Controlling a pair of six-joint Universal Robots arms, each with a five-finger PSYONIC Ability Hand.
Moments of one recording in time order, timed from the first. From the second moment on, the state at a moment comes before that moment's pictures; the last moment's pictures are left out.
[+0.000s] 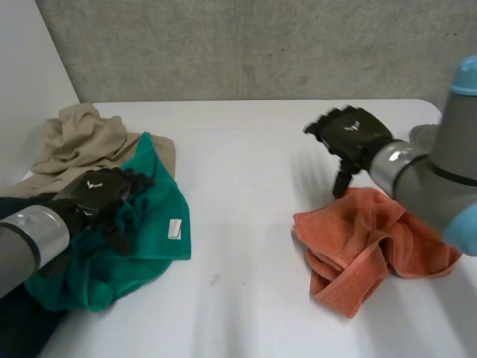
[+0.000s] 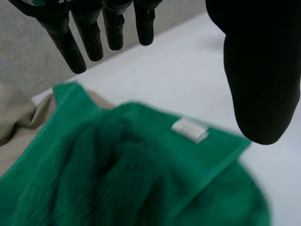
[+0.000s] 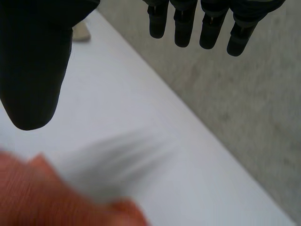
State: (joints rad) left arm 4.58 -1.69 -1.80 3.03 -1.22 3.49; right arm 1.93 -1.14 1.27 0.16 1.36 2.66; left_hand 0.19 0.20 0.20 0.20 0.04; right_hand 0.22 0.21 0.20 0.20 0.04
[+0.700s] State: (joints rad) left arm 4.71 -1.81 -1.37 3.36 -1.63 3.63; right arm 1.59 -1.38 1.55 0.10 1.14 2.63; left_hand 1.12 1.19 1.18 1.20 0.95; right_hand 0.22 0.21 0.20 0.20 0.04
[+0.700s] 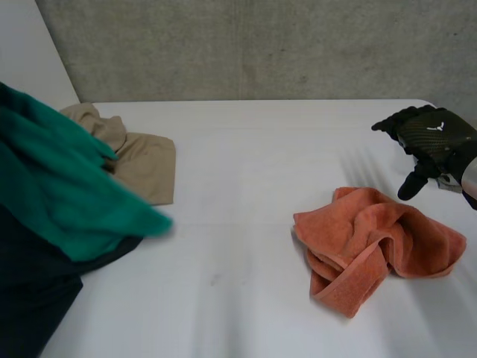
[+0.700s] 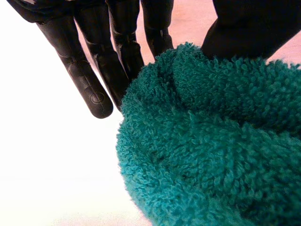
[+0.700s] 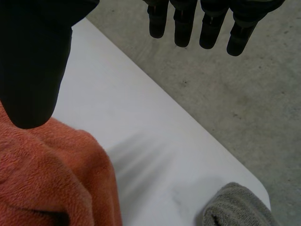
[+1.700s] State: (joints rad) left arm 4.77 -1.86 -1.84 3.28 -1.44 3.80; right arm 1.56 -1.33 1.68 0.02 1.09 2.60; left_hand 1.12 1.17 1.16 1.17 0.96; right_hand 0.22 0.21 0.20 0.20 0.04
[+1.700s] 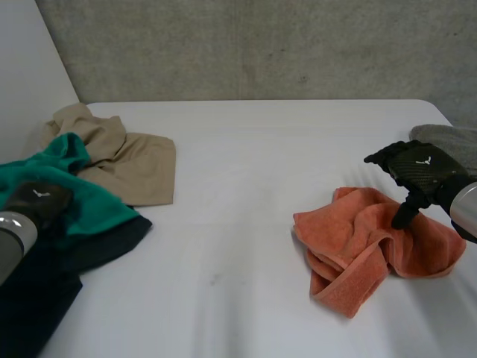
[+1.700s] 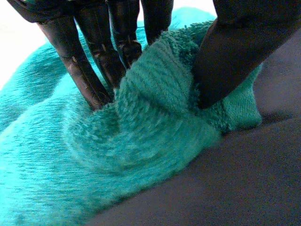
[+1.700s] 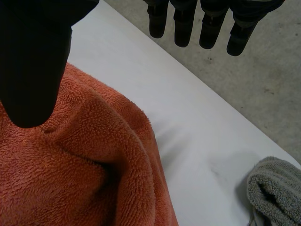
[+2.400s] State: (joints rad) left arm 4.26 -1.62 -1.71 3.07 -1.50 3.46; right arm 1.46 -1.25 1.48 0.63 0.93 2.29; left_hand 0.20 0.20 0.20 0.20 0.04; right_hand 0.39 0.39 0.40 0.39 0.23
